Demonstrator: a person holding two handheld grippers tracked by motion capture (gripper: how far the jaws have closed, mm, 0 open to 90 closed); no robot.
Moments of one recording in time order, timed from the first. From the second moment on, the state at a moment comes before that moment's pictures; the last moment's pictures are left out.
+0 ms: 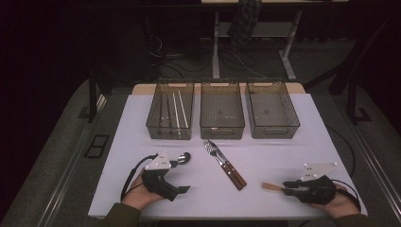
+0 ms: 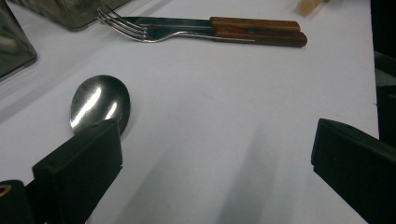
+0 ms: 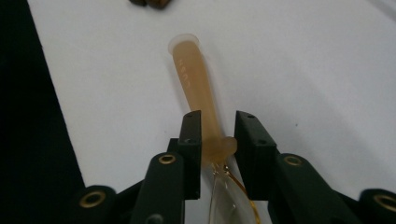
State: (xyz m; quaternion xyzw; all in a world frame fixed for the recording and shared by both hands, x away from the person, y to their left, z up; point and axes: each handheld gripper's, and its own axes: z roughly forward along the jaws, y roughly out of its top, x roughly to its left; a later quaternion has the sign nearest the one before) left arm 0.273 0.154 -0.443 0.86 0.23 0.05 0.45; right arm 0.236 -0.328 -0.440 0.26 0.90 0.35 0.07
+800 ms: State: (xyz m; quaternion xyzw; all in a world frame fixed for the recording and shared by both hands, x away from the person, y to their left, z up) left arm 0.273 0.154 -0.442 0.86 0.23 0.05 0.45; right arm 0.238 -0.334 -0.423 0.27 0.87 0.39 0.09
